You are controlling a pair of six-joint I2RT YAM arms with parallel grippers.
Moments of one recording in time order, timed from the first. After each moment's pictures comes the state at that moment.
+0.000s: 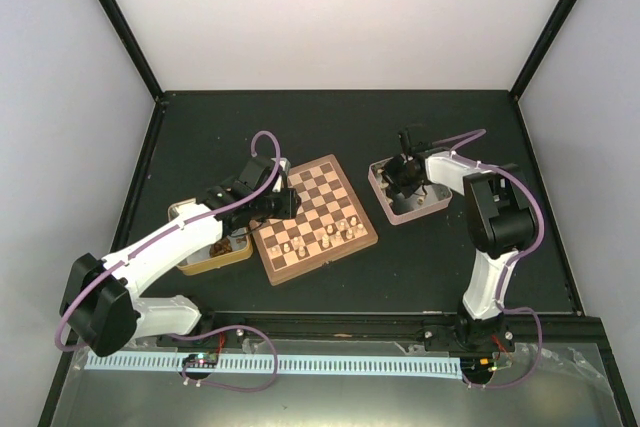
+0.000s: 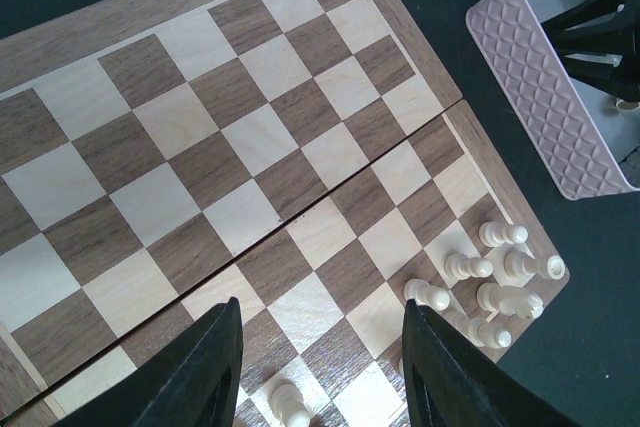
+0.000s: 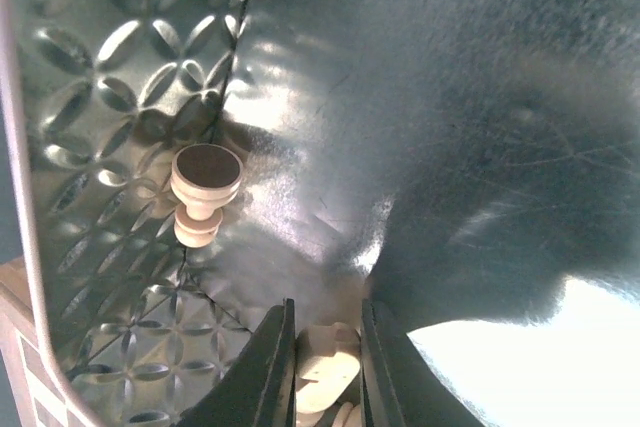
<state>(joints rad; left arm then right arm) -0.63 1.24 0.89 -0.51 0.00 -0.55 0.29 1.90 1.16 -0.39 -0.23 1.12</state>
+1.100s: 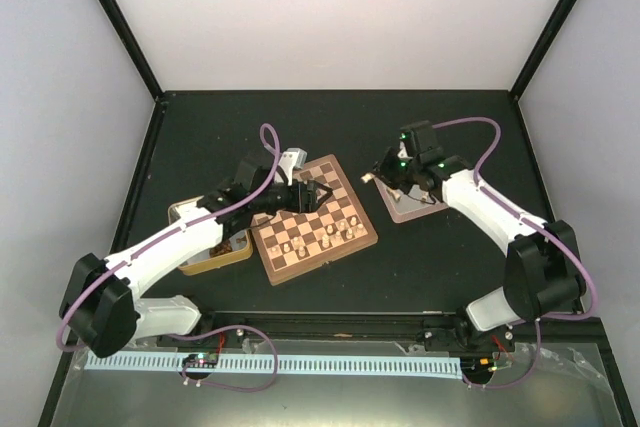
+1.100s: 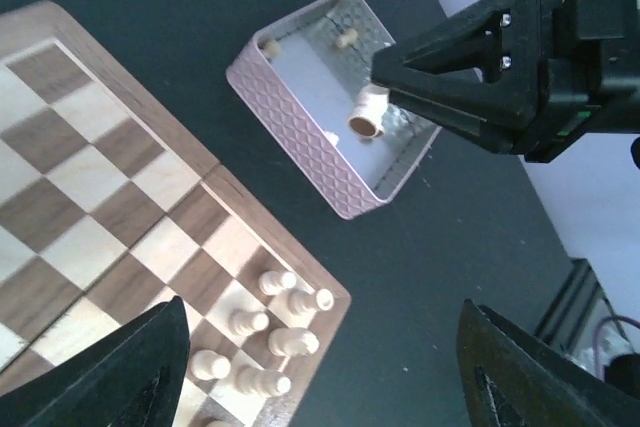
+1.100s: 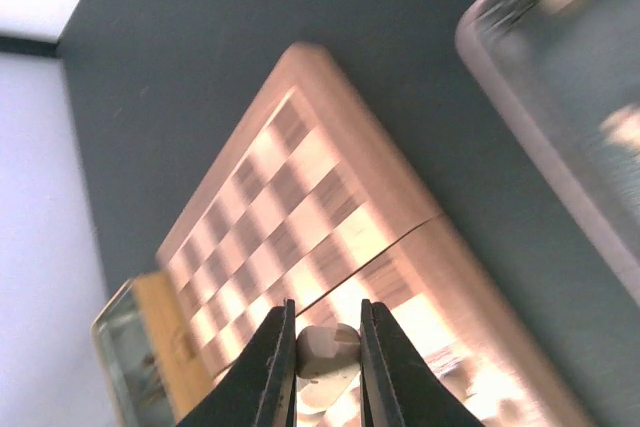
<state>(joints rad) -0.62 1.22 0.84 -0.18 0.32 -0.56 0.39 1.49 1.06 -0.41 -0.25 0.94</state>
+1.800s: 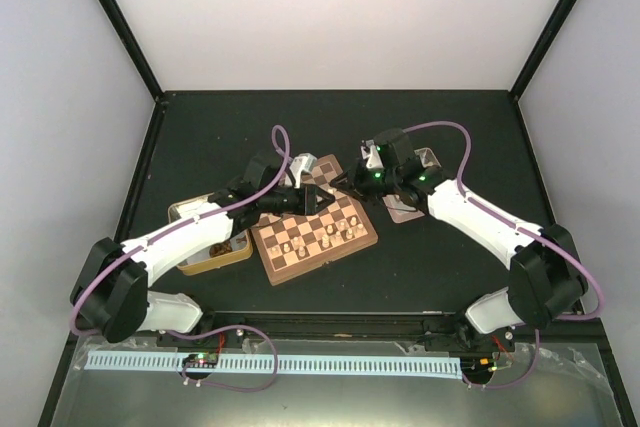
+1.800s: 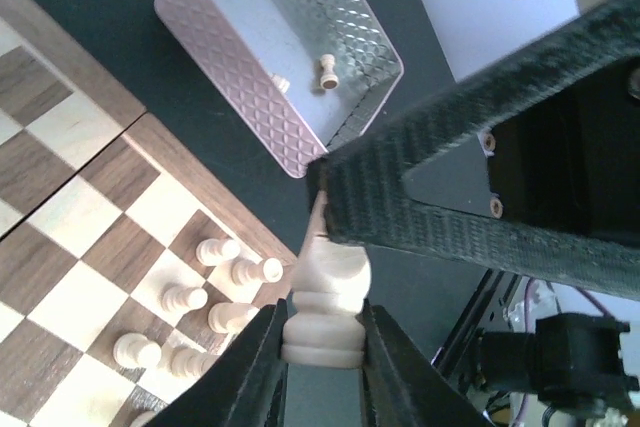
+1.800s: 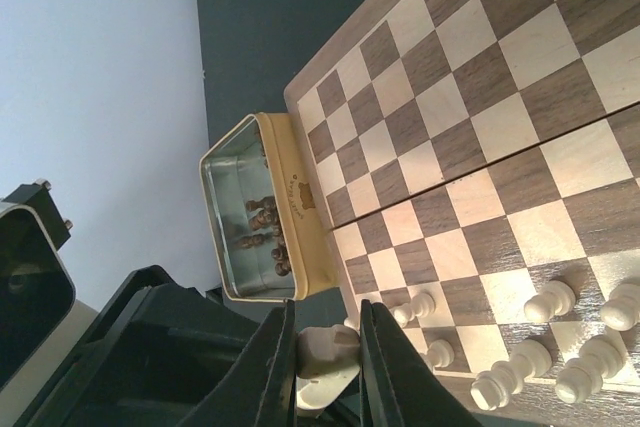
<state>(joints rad) -0.62 1.32 0.82 -0.09 0.49 -0.63 0.61 1.45 1.05 -0.30 -0.48 1.02</state>
